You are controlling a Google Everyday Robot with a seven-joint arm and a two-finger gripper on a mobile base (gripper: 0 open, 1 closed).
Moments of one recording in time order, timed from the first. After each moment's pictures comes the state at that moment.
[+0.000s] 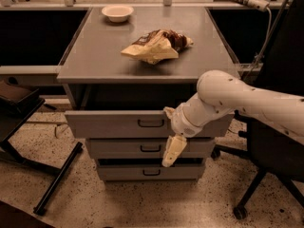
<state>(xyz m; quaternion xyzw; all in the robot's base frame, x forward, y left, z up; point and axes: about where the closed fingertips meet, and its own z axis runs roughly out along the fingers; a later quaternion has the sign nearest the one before) 0.532 -0.049 0.674 -0.67 0.69 0.16 0.22</state>
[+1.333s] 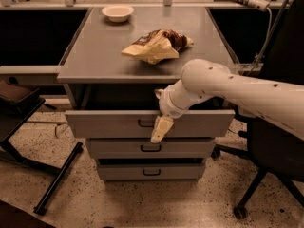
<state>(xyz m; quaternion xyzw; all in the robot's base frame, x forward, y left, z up) 0.613 -0.026 0.696 -0.67 0.68 0.08 0.28</state>
